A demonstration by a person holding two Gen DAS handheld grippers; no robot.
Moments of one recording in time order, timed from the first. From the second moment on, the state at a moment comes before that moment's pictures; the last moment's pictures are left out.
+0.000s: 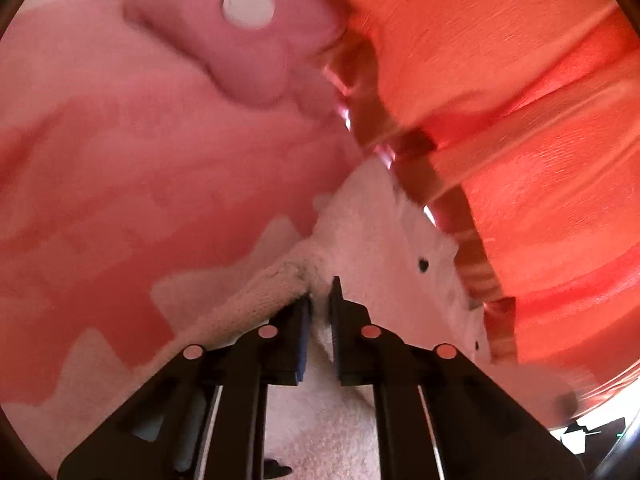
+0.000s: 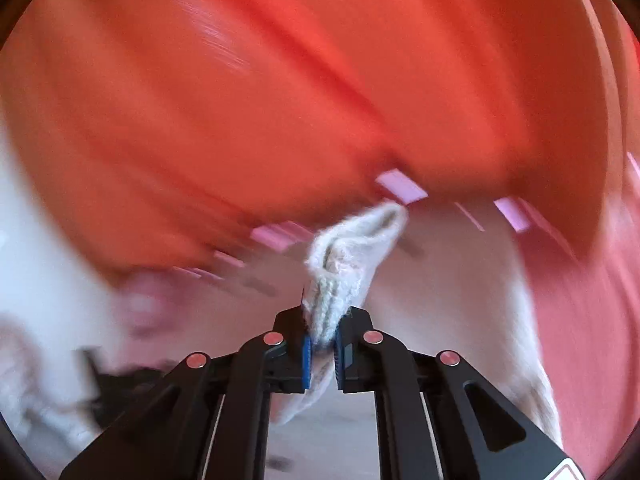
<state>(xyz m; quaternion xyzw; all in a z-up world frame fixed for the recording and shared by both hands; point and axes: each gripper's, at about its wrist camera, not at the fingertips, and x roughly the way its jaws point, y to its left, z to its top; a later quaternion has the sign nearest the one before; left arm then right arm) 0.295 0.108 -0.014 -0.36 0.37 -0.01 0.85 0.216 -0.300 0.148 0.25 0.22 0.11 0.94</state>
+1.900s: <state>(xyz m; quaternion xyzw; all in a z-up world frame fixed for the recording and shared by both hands) 0.296 0.059 -0.018 -0.18 0.43 0.02 0.88 0.252 -0.367 0.002 0.26 0.41 -0.09 0.87</state>
